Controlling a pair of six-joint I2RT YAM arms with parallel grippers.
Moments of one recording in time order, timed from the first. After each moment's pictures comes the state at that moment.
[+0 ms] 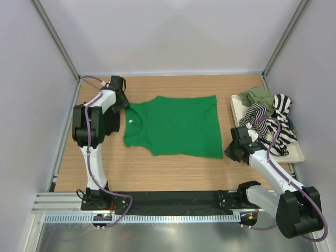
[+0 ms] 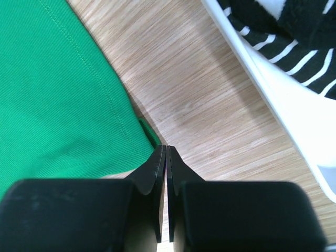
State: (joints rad) left arm -0.10 2.15 1.64 -0.55 -0.19 -0.55; right arm 0.21 1.01 0.51 -0.59 0.17 0.85
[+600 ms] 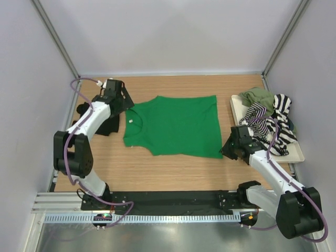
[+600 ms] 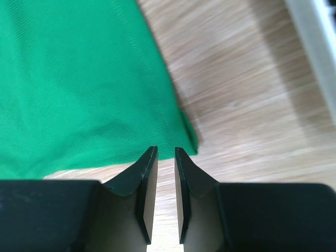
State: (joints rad) left arm -0.18 1.70 1.34 -0.51 -0.20 -0.60; right arm 0.21 0.99 0.51 -0.53 0.05 0.80
